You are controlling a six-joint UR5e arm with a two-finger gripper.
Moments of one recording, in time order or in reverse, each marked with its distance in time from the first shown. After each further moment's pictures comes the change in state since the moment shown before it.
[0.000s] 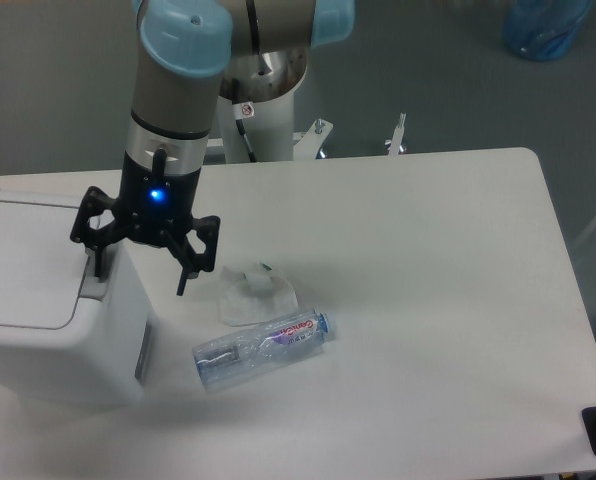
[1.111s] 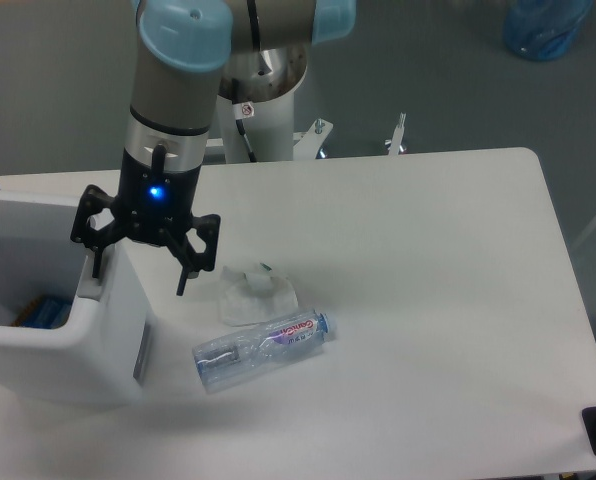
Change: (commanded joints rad) arm 0.029 -0.005 0.041 0.005 0.000 0.015
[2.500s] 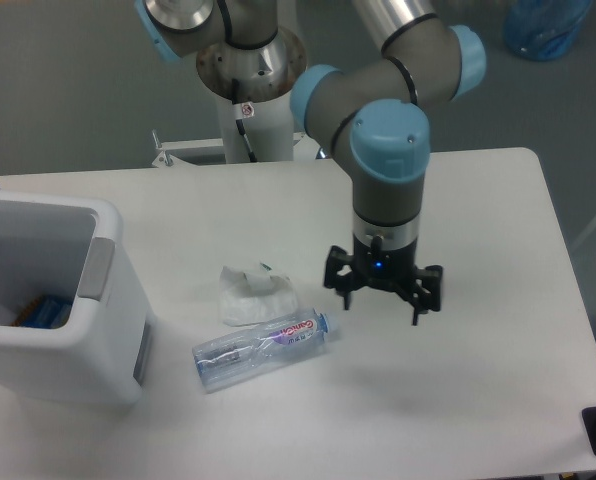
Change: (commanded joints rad) arm 0.296 -0.213 -0.015 0.008 0.411 0.877
